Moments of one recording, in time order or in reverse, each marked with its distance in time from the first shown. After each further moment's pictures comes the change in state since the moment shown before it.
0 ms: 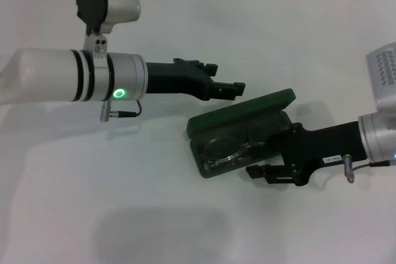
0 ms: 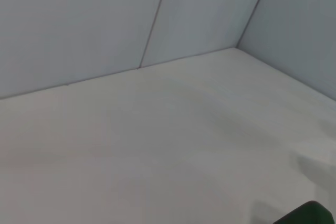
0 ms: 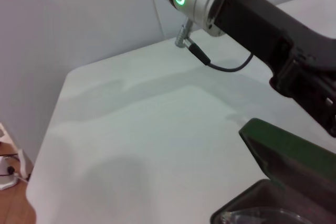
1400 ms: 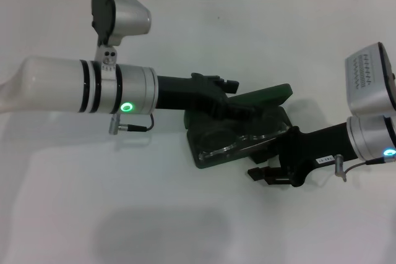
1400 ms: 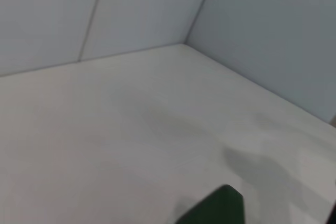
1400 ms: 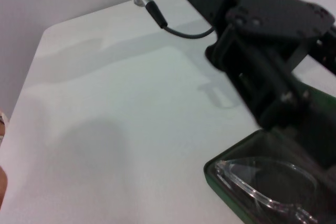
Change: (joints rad) left arm 0.005 -0.011 0.023 0.000 -0.022 0.116 0.031; right arm 0.033 0.010 -0.057 -0.010 -0.076 0.099 0.092
